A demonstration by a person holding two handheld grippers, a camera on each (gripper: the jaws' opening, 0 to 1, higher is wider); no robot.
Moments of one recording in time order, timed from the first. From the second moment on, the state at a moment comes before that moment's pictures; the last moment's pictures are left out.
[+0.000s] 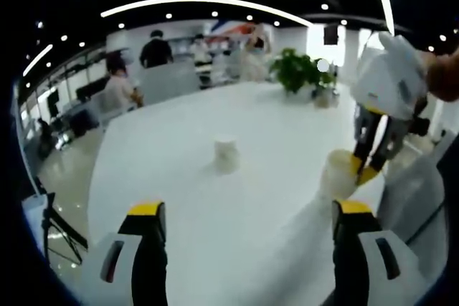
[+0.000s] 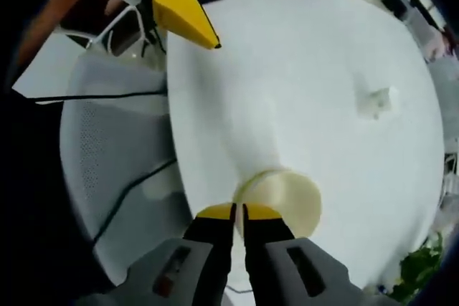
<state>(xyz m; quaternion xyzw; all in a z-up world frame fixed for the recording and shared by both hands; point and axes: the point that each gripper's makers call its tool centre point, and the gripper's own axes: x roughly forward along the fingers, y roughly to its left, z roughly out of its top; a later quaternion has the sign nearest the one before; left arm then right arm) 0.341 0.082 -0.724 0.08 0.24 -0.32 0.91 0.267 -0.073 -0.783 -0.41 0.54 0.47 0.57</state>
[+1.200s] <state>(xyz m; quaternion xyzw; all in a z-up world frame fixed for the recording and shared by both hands) 0.345 0.067 -0.712 0.05 0.21 -0.34 0.92 0.347 -0.118 -0.668 -0.22 0.31 0.45 0.80</state>
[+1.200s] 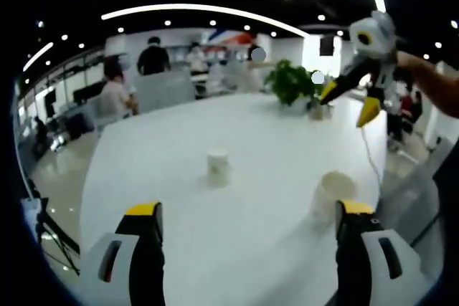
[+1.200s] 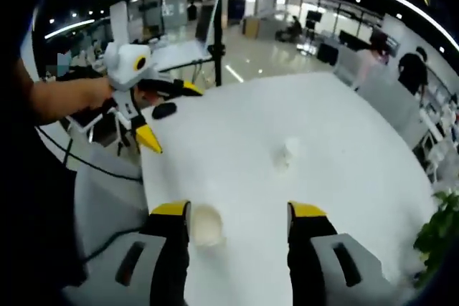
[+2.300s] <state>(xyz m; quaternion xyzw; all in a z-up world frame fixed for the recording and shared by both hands) 0.335 0.090 -0.717 0.03 0.16 -0.32 0.93 0.352 -0.209 -0.701 -0.06 0.15 0.38 0.91</state>
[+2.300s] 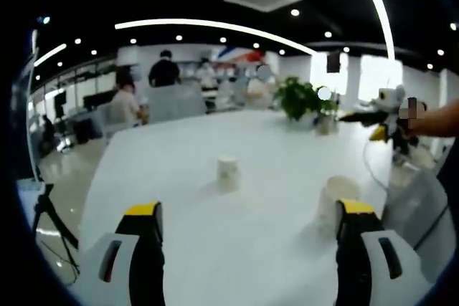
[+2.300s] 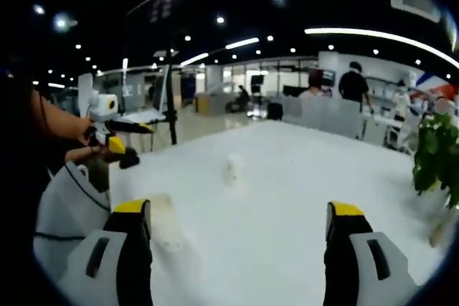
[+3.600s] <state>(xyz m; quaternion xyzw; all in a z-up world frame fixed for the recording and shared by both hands) 0.351 0.076 -0.734 0.02 0.18 -0.32 0.93 0.354 -0.227 -0.719 -0.03 0.14 0.34 0.93</state>
